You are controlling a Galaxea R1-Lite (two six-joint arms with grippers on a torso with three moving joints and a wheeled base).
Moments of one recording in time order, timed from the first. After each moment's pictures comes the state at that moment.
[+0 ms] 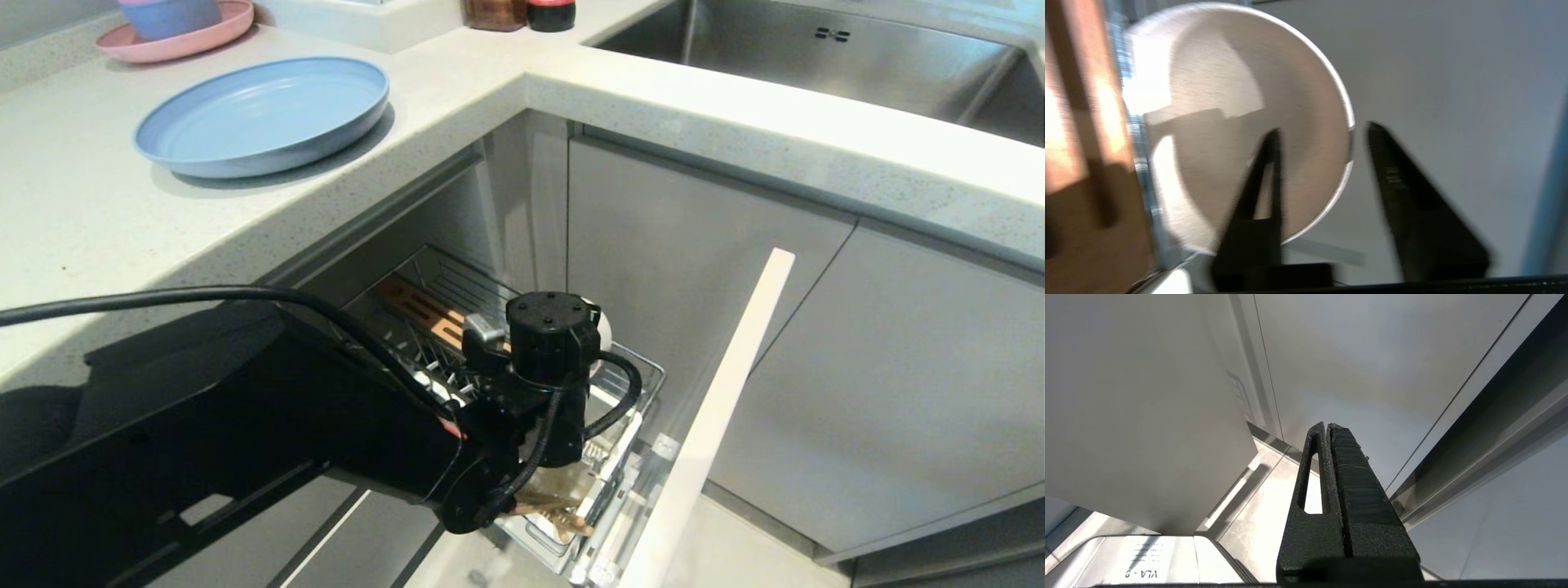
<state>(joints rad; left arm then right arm) -0.89 2.14 -1.14 -0.96 0.71 -1.33 0.00 0.00 0.00 0.00 0.00 0.01</state>
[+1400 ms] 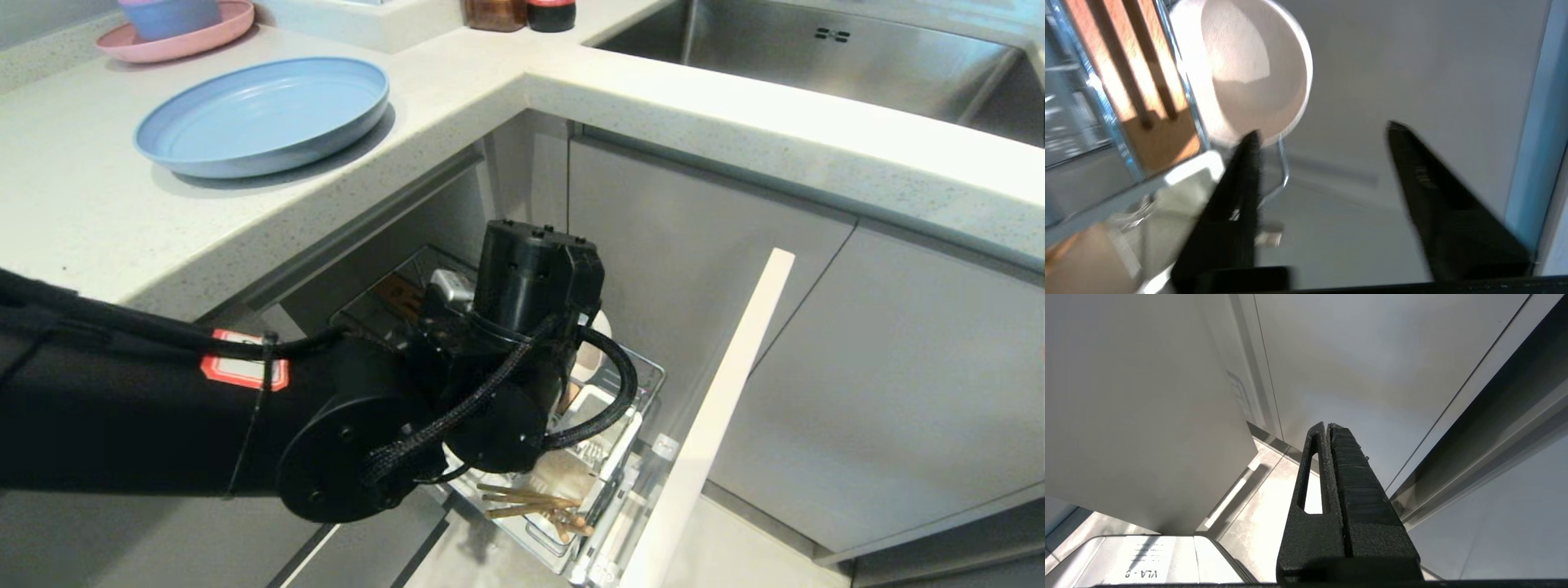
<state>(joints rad) -0.98 1.85 -1.20 -0.31 0.71 -1.32 0.00 0.00 0.00 0.00 0.00 0.01</state>
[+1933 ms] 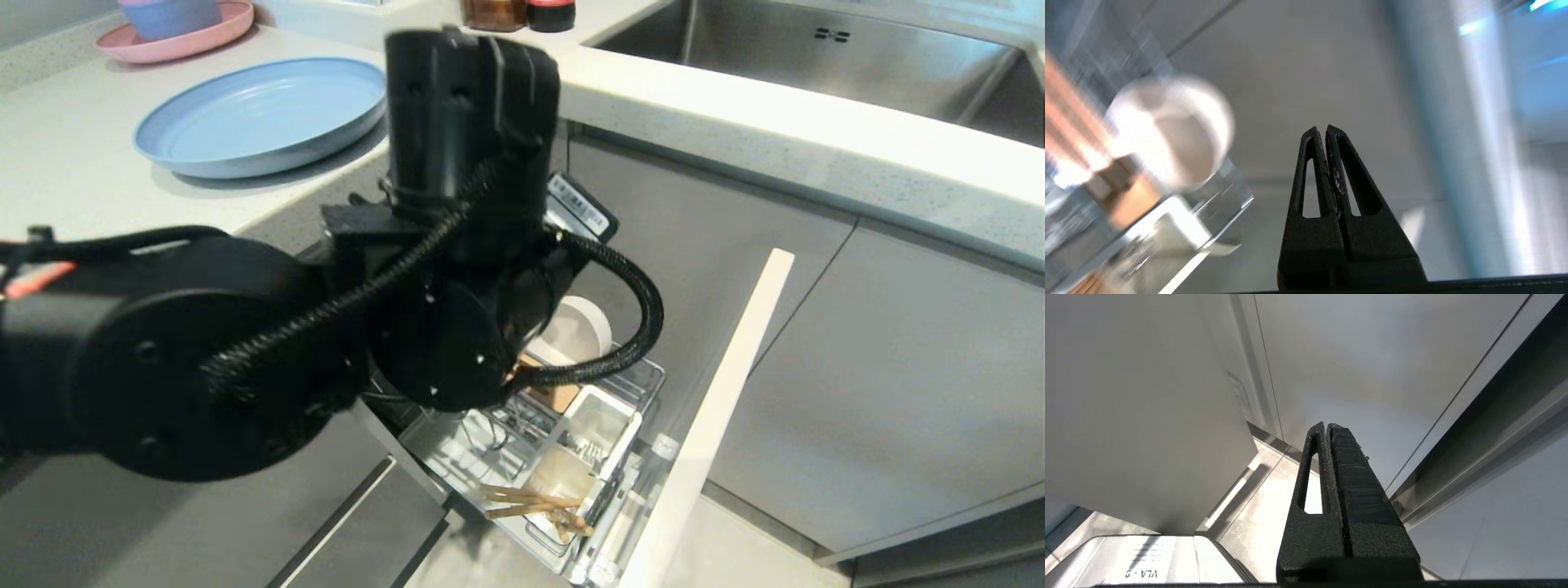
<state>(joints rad) -1.04 1.74 -1.37 -0.22 0.74 -0.94 0.00 0.00 0.00 0.00 0.00 0.01</state>
